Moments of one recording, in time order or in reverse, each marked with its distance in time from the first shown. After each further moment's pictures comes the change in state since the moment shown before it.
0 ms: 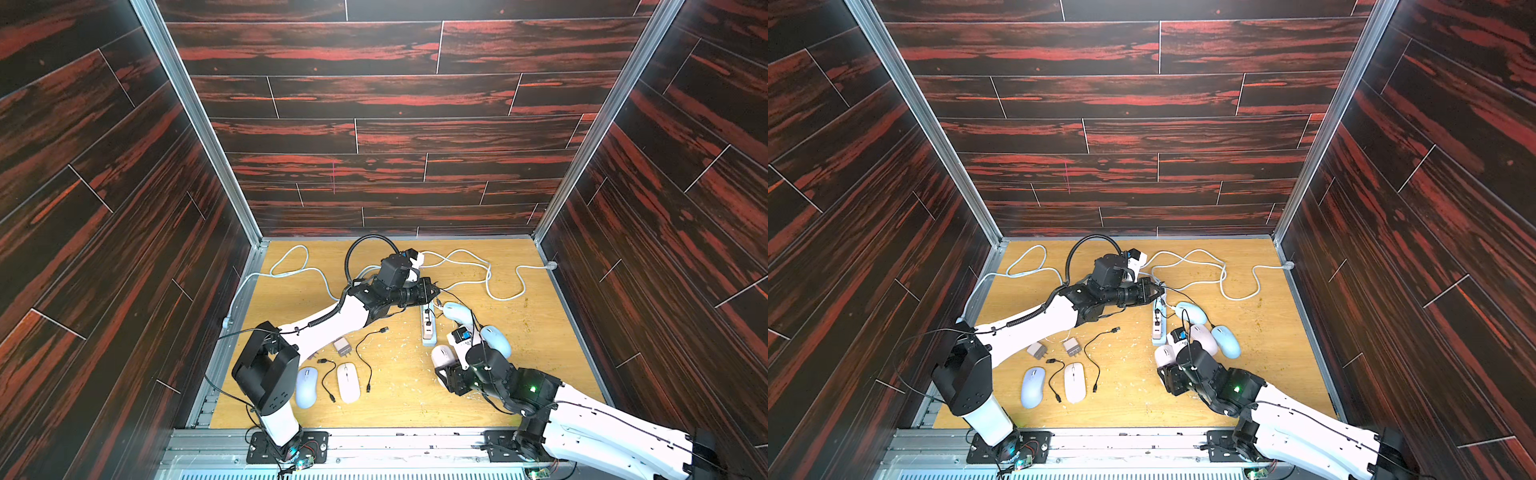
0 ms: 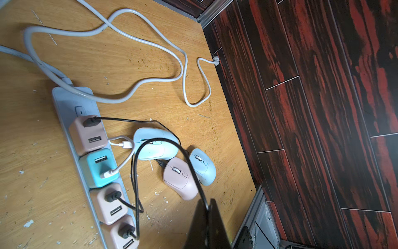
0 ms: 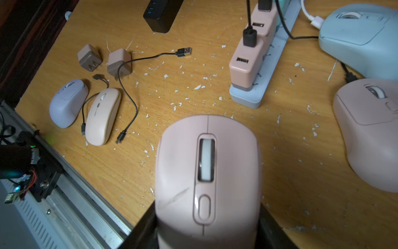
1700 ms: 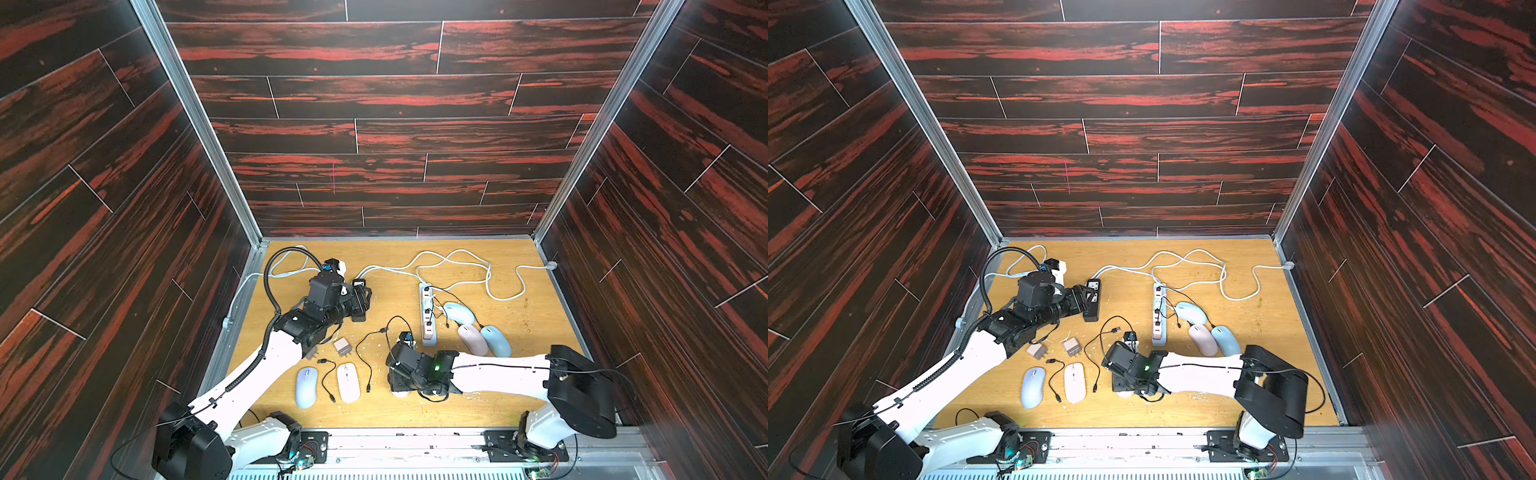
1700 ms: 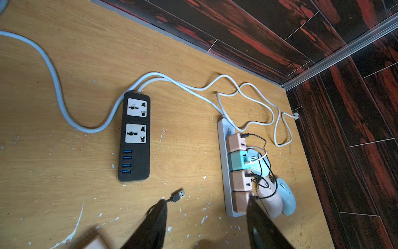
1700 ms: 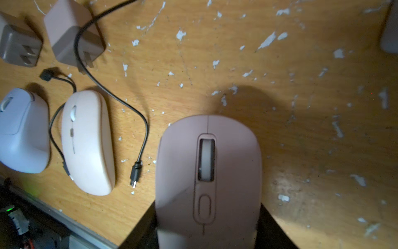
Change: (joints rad) left arm 0.257 -0.555 -0.401 -0.237 -0.319 0.137; right arm 0.216 0.847 0.420 0.086 -0.001 0.436
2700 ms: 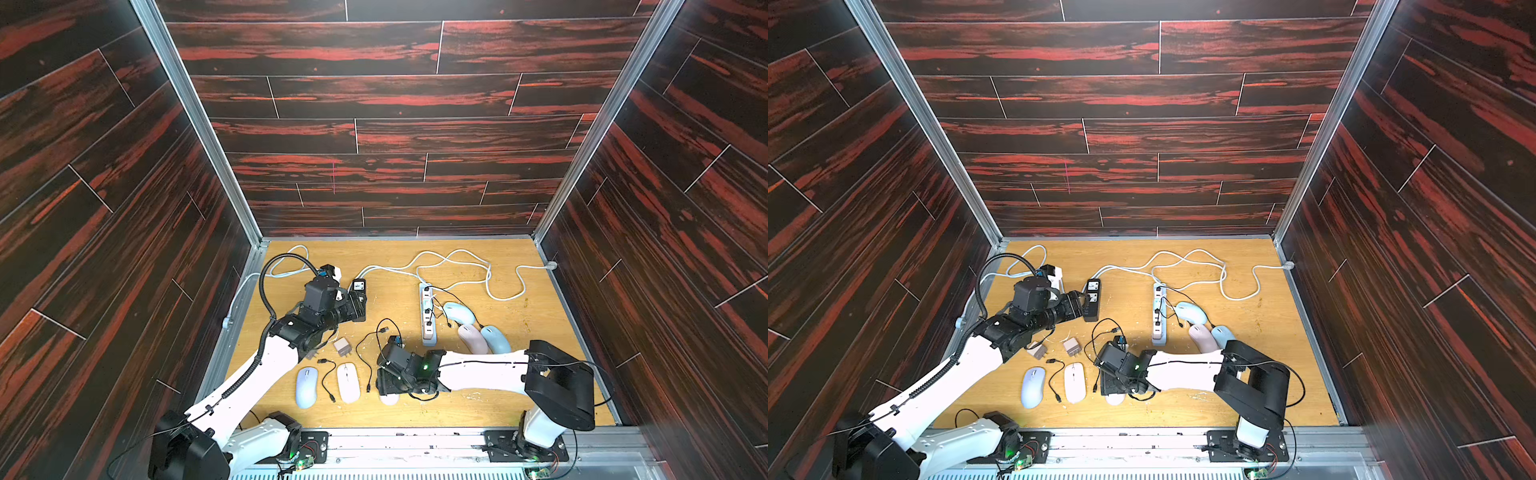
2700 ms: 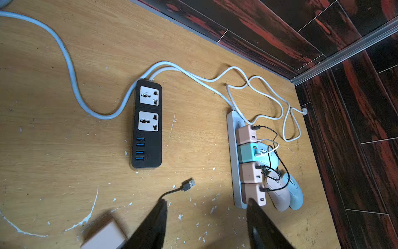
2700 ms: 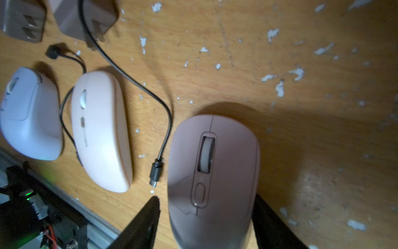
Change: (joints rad) left arm 0.025 -0.030 -0.043 -0.025 0.017 -0.004; right arm -0.004 0.084 0.036 0.077 -0.113 -0.022
